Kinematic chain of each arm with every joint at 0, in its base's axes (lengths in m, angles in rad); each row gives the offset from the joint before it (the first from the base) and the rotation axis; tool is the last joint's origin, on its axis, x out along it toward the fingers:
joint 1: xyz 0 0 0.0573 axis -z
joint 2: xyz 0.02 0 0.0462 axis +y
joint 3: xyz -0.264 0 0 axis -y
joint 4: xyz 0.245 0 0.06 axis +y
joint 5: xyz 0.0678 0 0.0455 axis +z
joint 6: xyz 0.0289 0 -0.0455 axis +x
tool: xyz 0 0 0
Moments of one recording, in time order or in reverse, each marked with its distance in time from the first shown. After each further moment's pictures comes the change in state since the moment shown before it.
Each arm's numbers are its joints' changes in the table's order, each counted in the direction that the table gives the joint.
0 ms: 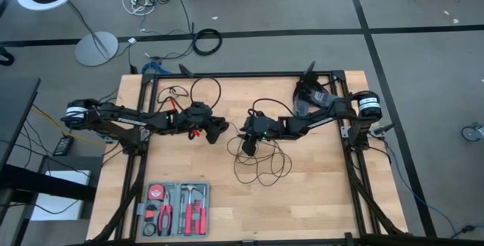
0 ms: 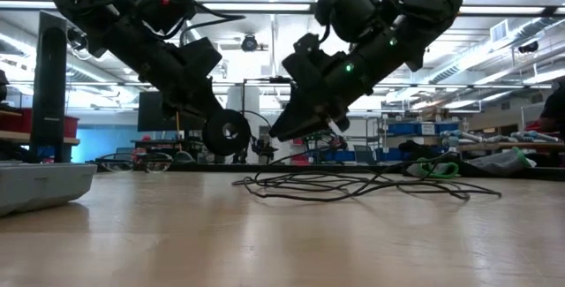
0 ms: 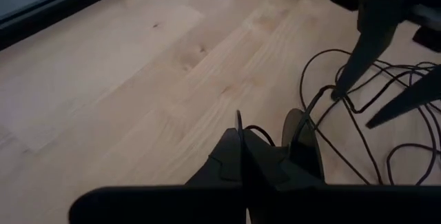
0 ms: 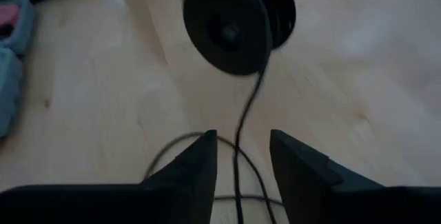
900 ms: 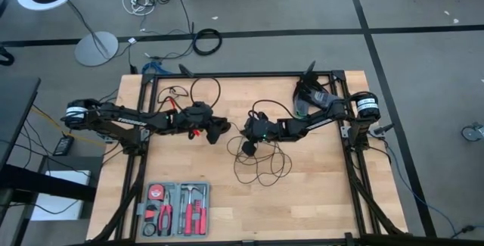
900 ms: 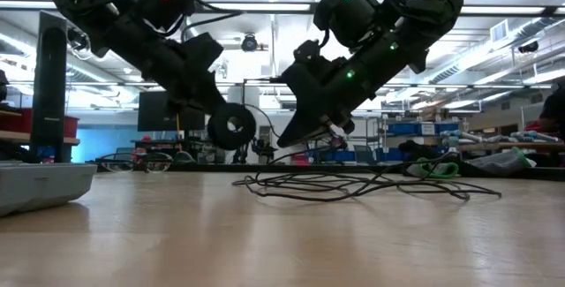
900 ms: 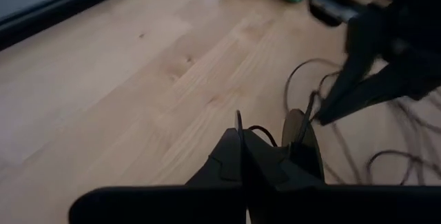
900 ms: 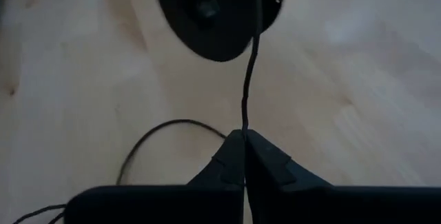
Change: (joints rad) left arm 0.000 0.000 0.000 -0.051 -0.037 0.001; right arm -0.015 0.015 0.000 0.022 -0.084 -0.001
